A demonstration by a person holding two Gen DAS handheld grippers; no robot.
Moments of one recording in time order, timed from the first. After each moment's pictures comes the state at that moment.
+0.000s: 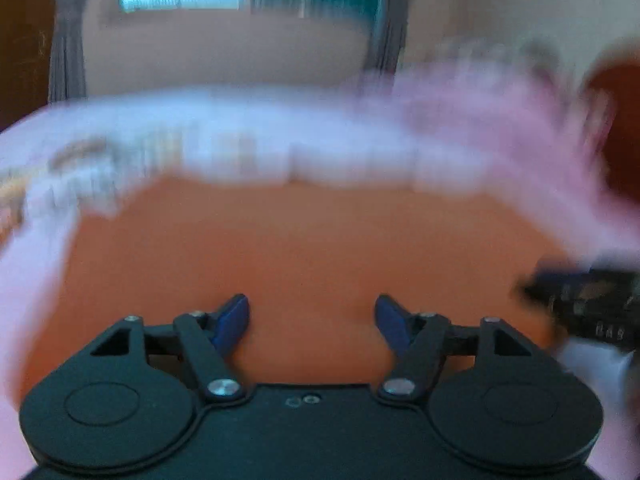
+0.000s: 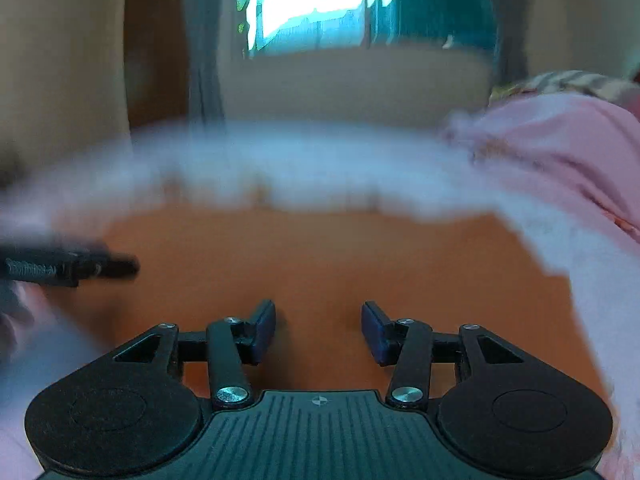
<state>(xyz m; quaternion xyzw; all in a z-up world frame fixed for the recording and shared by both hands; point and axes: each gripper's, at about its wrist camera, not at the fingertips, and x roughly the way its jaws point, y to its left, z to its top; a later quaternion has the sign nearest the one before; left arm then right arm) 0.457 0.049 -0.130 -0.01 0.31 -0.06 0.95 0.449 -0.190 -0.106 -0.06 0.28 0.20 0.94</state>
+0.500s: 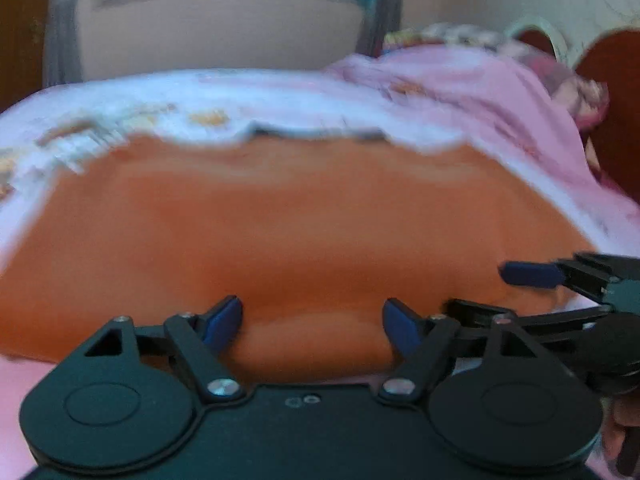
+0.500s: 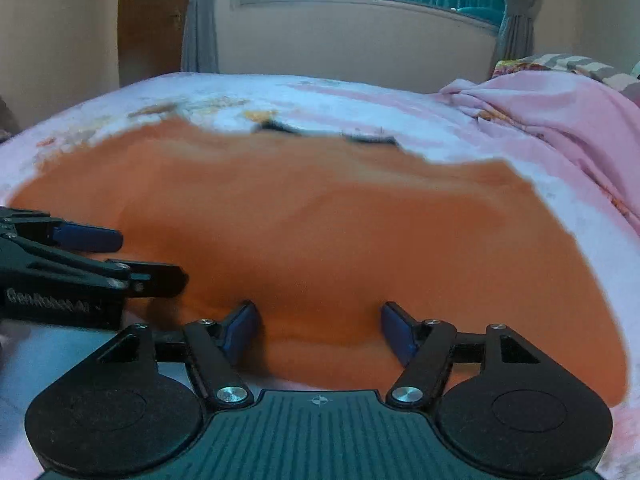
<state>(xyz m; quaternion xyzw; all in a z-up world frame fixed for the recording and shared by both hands) 0.432 0.028 -0.110 -0.02 0.30 -0.06 0.95 0.432 -0.181 -0.092 -0.07 0.31 0.20 0.93</state>
